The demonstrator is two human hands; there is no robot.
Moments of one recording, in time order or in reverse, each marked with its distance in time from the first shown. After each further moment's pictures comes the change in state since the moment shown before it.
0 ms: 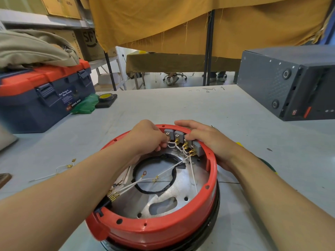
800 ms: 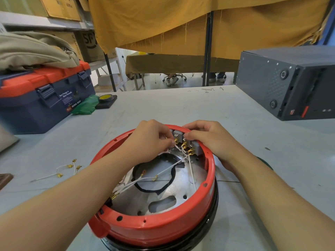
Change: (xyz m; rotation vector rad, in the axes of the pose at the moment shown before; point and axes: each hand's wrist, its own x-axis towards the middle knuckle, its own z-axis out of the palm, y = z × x) left_hand -0.016 0.002 -0.002 0.378 0.026 0.456; right_hand -0.010 -0.008 0.003 -0.181 0.272 -0.040
